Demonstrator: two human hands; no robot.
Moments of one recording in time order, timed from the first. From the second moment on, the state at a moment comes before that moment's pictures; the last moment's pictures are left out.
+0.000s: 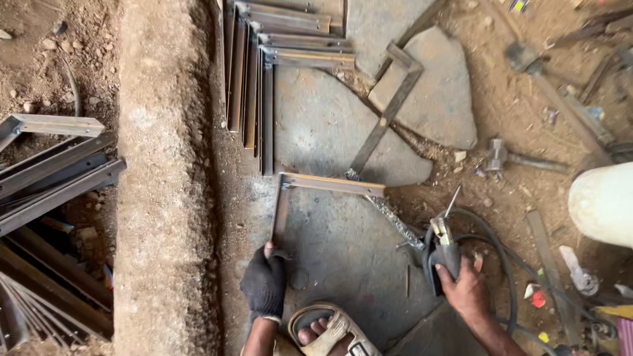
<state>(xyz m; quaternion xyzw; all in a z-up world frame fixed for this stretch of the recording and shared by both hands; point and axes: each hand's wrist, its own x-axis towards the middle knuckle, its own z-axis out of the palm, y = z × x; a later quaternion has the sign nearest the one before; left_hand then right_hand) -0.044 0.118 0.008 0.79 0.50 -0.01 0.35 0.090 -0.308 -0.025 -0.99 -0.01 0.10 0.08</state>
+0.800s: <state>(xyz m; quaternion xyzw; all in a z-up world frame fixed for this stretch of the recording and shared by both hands) -0.083 0.110 0.007 0.78 0.53 0.11 0.33 0.055 -0.219 0.071 -0.93 -0.19 0.17 0.26</state>
